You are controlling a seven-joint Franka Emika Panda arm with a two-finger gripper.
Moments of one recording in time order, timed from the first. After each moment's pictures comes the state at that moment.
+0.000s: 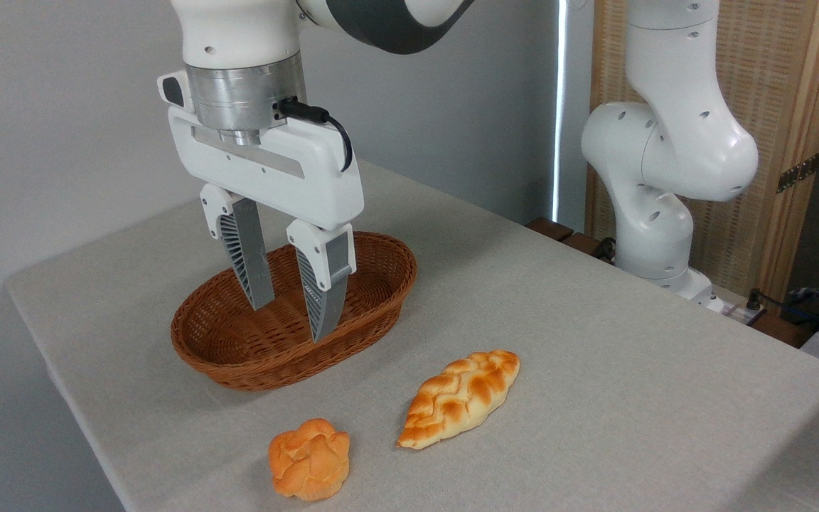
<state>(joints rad) 0.05 0.09 -0.05 -1.59 -0.03 1.76 0.58</state>
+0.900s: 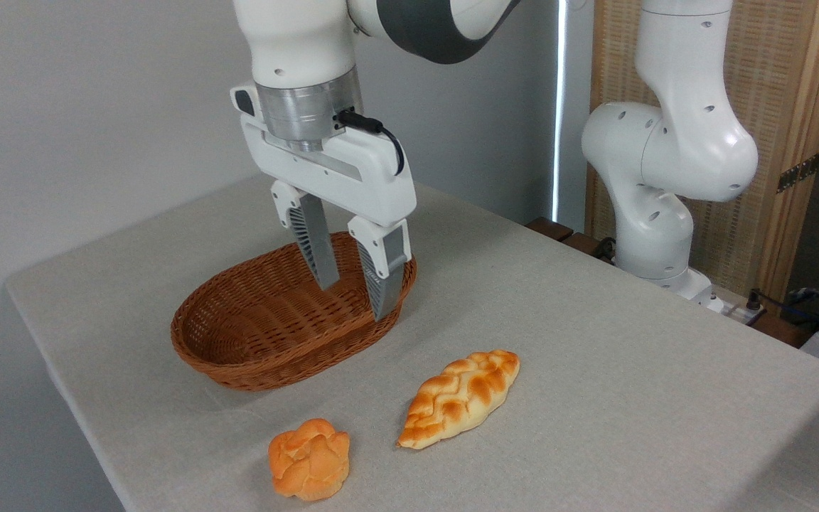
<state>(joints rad) 0.03 -0.08 -0.06 -1.86 -0.05 1.75 0.66</state>
